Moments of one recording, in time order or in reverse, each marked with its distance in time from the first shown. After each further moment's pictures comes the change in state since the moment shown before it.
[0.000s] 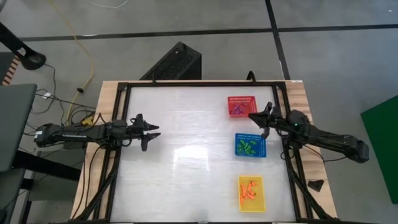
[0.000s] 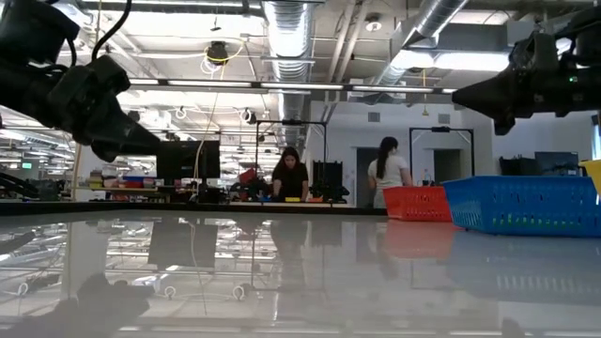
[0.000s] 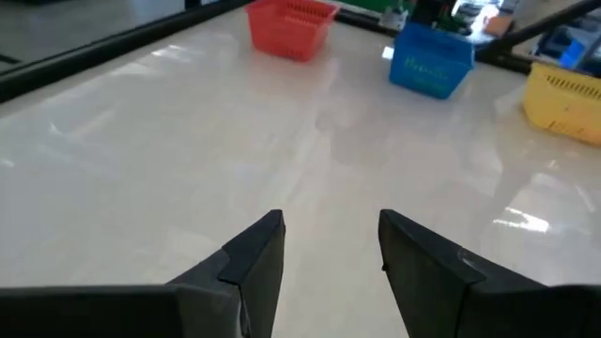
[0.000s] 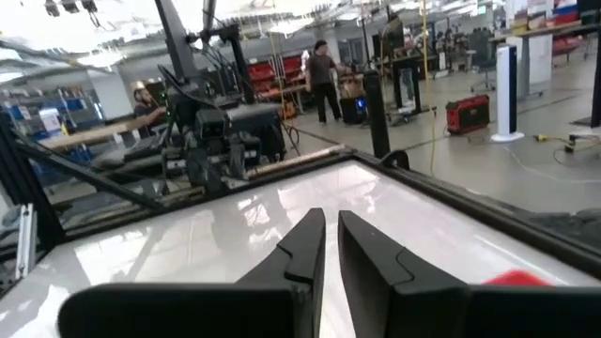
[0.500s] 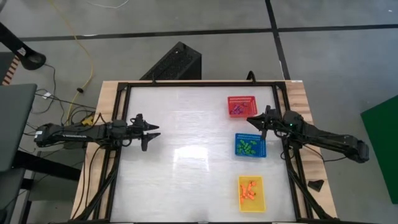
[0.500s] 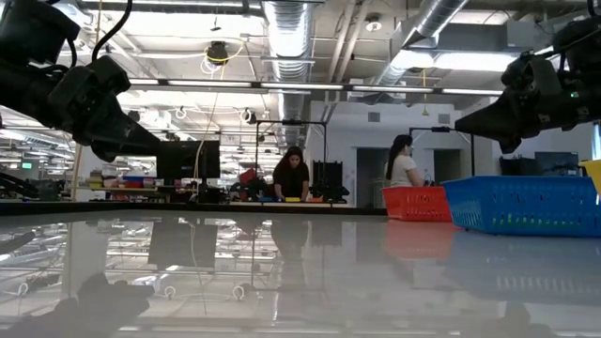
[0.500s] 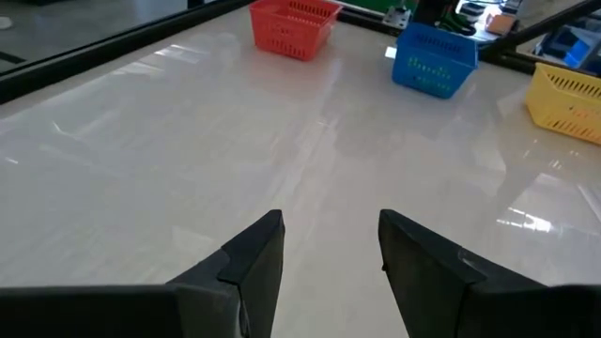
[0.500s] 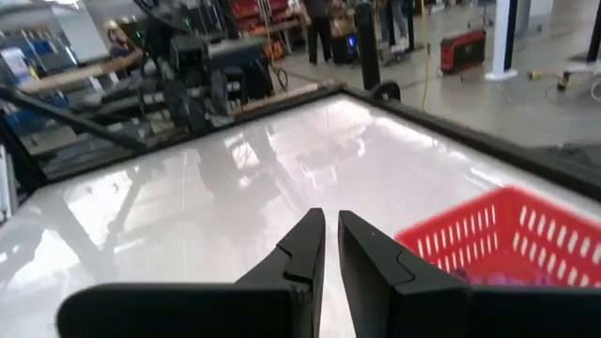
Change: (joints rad) left arm 0.000 0.001 0.002 -0.007 -0.007 0.000; right arm 0.000 0.001 -0.001 -0.178 0.000 -0.001
